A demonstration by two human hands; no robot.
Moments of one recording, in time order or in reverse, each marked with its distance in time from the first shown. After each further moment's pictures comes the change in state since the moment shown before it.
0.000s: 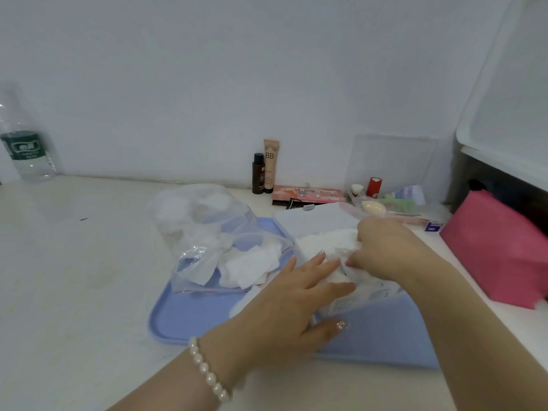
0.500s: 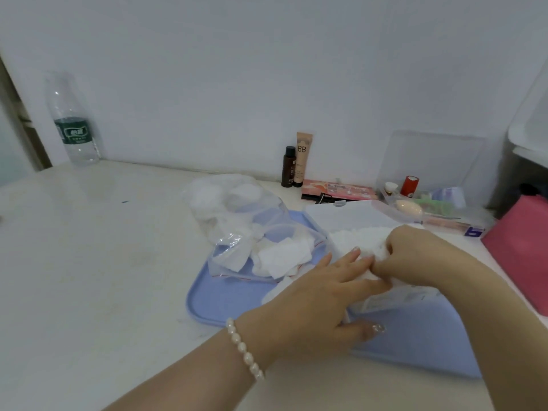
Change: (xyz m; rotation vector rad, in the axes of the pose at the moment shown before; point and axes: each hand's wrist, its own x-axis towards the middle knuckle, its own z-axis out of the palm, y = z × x) left_hand 0.000 0.002 -0.009 -0.065 -0.063 -0.010; right_hand 0.001 -0.006 0.006 -0.079 -0.110 -0.018
